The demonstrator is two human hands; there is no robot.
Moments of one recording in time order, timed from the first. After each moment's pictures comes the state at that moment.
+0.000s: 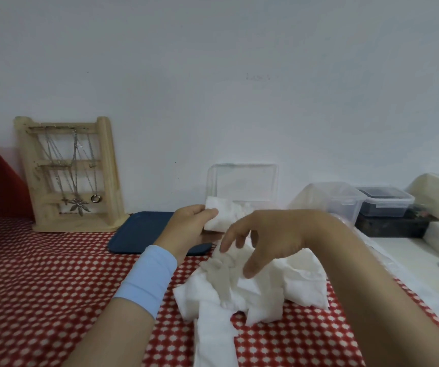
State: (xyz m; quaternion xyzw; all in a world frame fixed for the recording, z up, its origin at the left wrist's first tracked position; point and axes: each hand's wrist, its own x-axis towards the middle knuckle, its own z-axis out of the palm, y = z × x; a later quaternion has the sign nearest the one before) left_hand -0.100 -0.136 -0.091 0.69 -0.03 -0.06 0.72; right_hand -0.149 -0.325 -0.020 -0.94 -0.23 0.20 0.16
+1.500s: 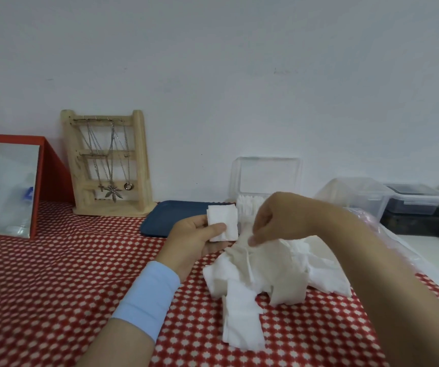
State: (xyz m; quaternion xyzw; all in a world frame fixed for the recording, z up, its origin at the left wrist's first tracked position) left_hand -0.155 -0.102 -0.109 0.63 0.00 -0.04 0.78; right_hand -0.142 -0.307 -0.033 -0.97 -0.16 0.07 0.14
